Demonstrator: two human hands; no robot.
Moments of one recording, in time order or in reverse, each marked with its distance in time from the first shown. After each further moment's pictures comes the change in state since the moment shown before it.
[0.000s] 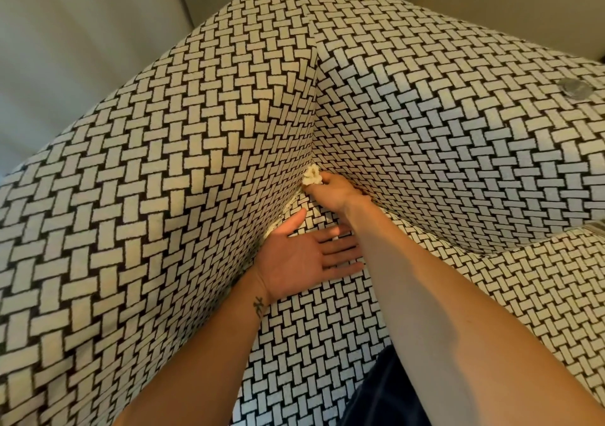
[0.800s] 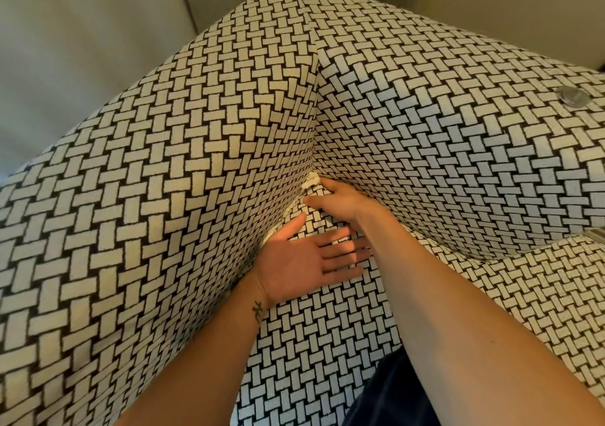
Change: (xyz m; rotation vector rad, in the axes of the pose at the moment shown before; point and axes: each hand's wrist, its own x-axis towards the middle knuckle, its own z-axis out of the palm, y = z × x) left_hand 0.001 0.001 -0.008 -0.025 -0.080 -0.043; right_hand -0.039 -0.013 -0.021 -0.032 -0.127 -0.032
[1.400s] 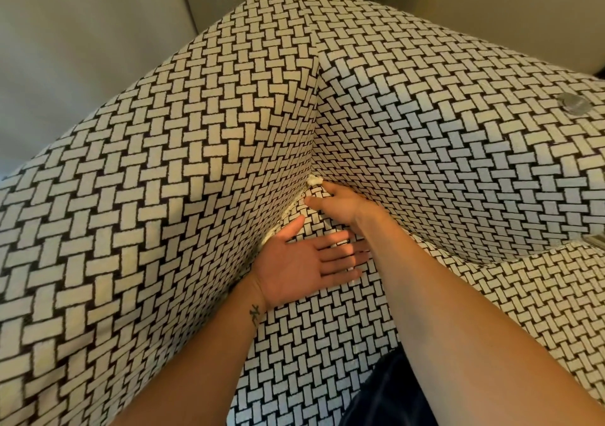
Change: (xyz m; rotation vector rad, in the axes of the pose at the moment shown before) left_hand 0.001 0.002 0.002 -0.027 0.009 -0.006; right_hand -0.004 -0.005 0.000 -0.051 0.020 0.054
